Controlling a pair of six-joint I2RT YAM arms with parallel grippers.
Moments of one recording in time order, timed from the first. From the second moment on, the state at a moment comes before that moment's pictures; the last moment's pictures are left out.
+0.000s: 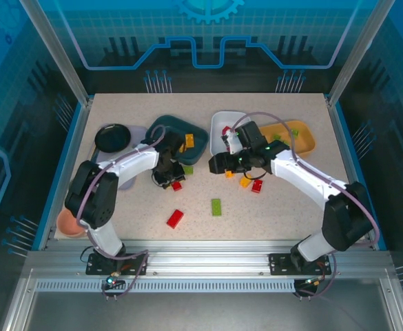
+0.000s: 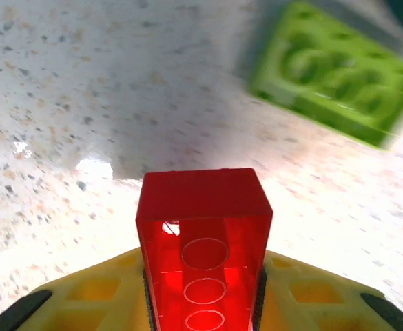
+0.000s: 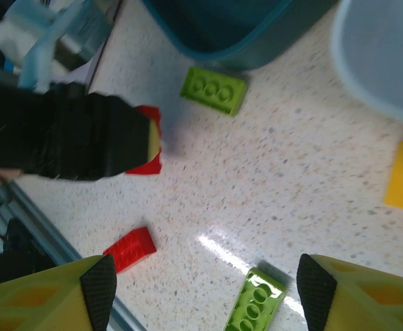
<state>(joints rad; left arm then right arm) -0.45 1.74 1.20 -0.86 0.12 -0.92 0.53 1.49 1.15 -0.58 -0.40 0.42</state>
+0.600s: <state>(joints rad) -0.55 2.35 2.21 -0.89 0.16 -0.83 0.19 1.33 1.00 -0.40 -0.31 0.69</state>
